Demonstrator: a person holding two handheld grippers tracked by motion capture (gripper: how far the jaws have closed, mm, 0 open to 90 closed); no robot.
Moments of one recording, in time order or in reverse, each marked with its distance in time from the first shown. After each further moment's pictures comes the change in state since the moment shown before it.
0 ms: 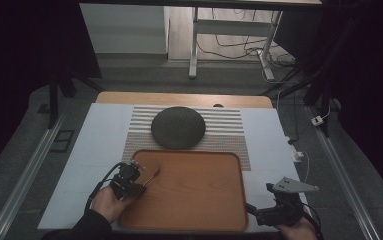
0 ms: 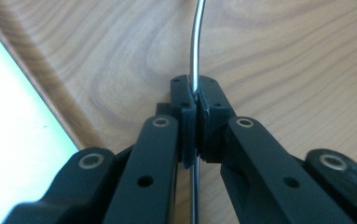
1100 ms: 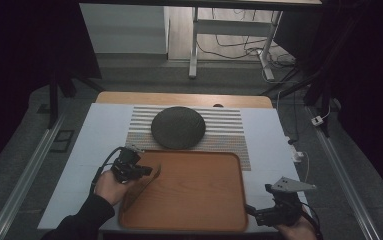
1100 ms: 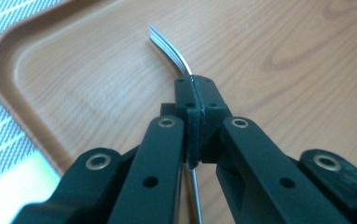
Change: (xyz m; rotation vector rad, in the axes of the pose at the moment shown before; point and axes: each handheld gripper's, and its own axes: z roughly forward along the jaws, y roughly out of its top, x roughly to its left) left arm 0.022 0.035 -0.011 -0.192 -0.108 0.089; right arm 0.000 0.000 0.002 0.029 0.019 -0.002
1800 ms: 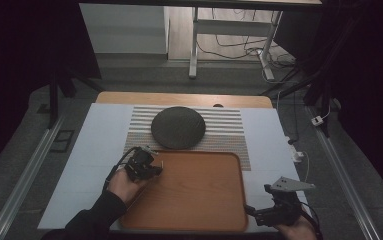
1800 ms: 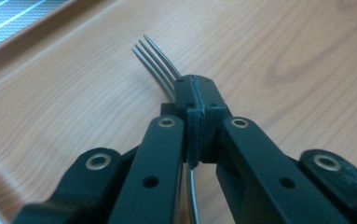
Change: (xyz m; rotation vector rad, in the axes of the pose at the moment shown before) left arm -0.020 0.015 0.027 0.036 0.032 0.098; right arm -0.001 0.000 0.002 0.013 0.010 -0.001
